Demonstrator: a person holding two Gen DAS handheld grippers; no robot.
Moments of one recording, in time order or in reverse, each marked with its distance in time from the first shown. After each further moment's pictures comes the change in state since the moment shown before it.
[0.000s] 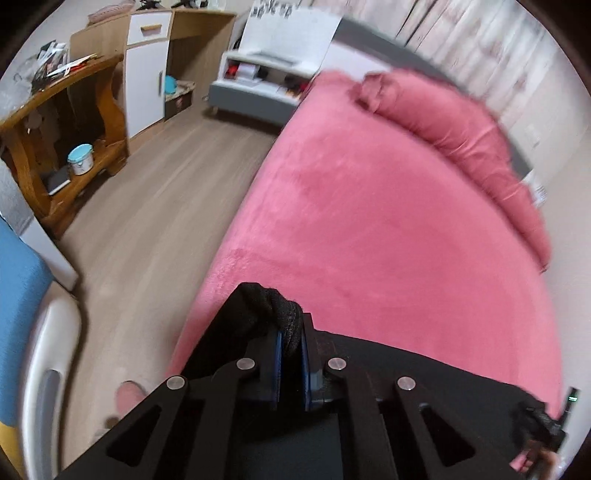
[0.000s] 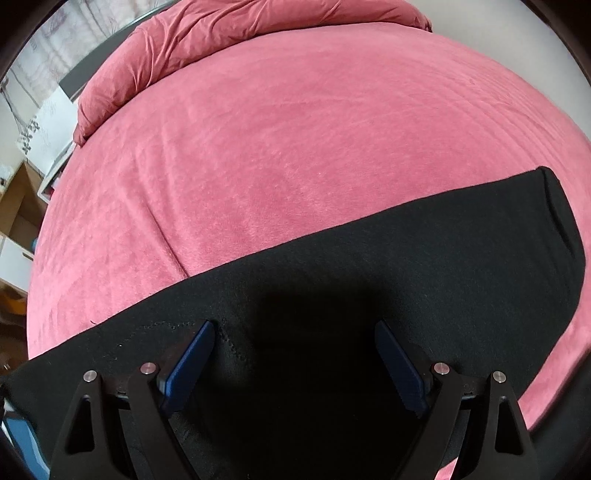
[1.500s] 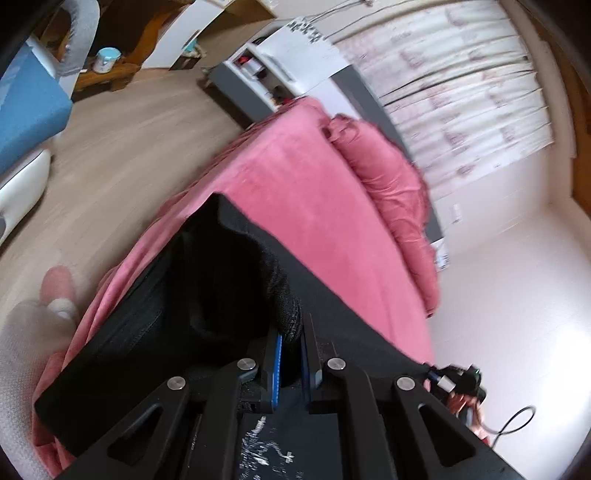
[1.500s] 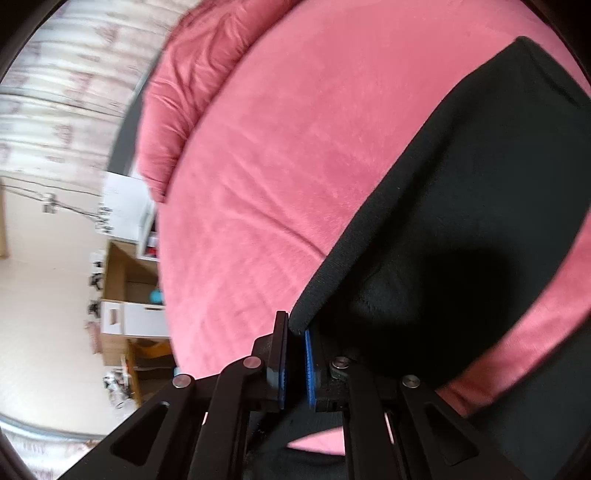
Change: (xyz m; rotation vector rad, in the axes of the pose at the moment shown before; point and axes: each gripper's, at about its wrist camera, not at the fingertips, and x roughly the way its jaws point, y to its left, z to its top) left arm -0.128 0.091 -0.171 -0.323 -0.052 -0.440; right arm -0.066 -0.011 -0.029 0.358 0.081 0.515
